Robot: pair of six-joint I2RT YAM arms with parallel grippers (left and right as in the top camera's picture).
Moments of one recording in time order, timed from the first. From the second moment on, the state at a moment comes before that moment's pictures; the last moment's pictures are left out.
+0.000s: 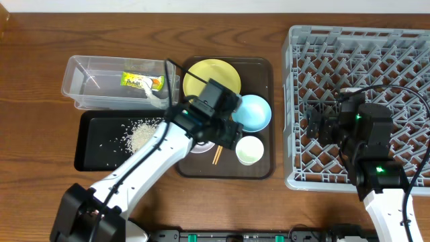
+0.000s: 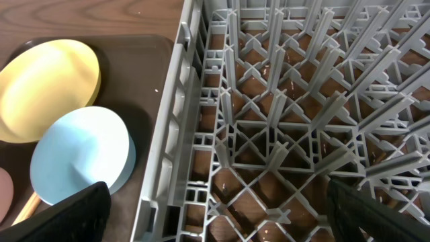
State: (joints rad) left arm -0.62 1.55 1.14 -0.73 0.24 -0.22; right arm 0.03 0.98 0.70 -0.40 -0.11 0.09
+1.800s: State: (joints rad) left arm -0.27 1.66 1.14 -0.06 1.18 -0.73; right arm 0.03 1.29 0.70 0.06 -1.11 -0.09
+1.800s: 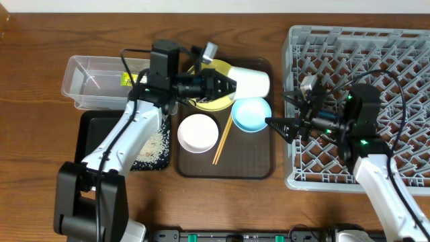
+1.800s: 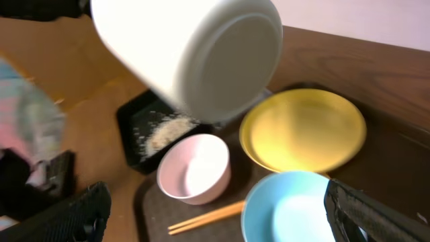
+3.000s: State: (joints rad) left arm -0.33 1.66 1.14 -0.06 1.34 -0.77; right arm 0.10 1.34 0.71 0.59 -1.30 0.08
